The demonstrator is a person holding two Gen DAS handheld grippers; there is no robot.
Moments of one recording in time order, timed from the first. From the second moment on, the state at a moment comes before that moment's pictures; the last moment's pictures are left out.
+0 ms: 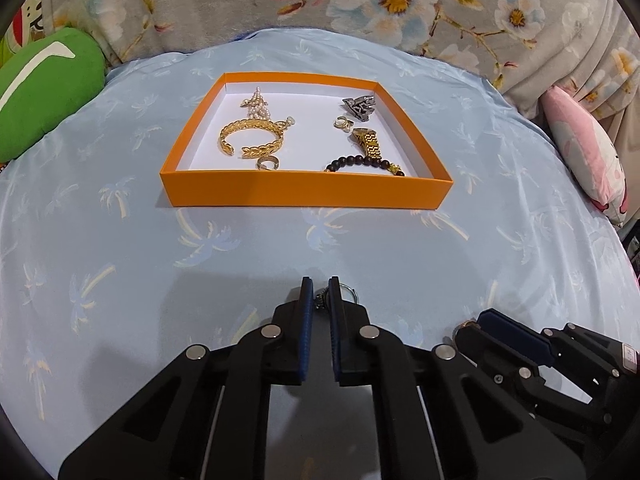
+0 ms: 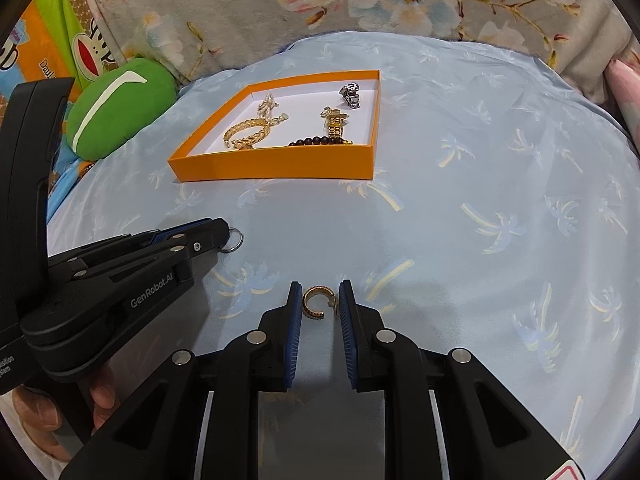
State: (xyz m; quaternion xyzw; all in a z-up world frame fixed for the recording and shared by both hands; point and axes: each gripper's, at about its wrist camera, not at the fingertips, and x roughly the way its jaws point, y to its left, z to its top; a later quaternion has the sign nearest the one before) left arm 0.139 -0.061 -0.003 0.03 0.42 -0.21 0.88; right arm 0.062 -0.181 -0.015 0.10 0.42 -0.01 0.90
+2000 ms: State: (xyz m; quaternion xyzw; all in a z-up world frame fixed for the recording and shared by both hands) left arm 0.288 -0.068 0.017 0.02 0.39 -0.18 0.90; right arm 0.256 -0.187 -0.003 0.07 0.40 0.01 0.92
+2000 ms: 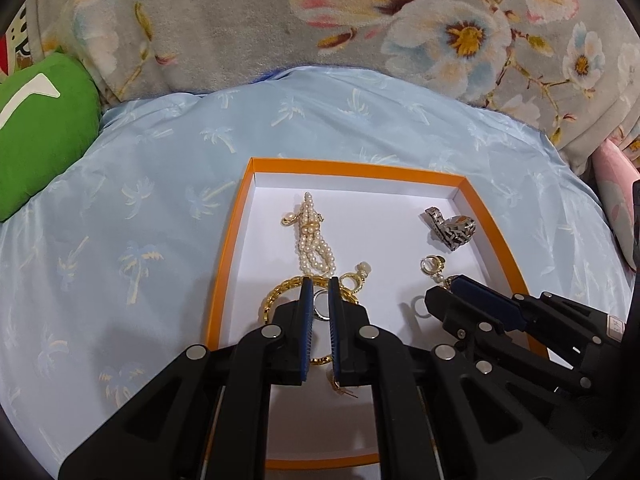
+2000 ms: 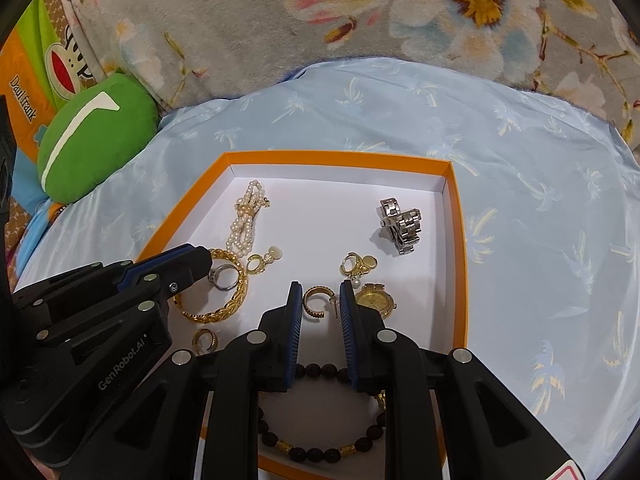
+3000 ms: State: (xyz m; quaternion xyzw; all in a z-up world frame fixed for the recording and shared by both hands) left arm 0.188 -0.027 0.021 0.01 0.35 -0.17 0.92; right arm 0.155 -0.189 0.010 0.08 0.35 -0.03 0.93
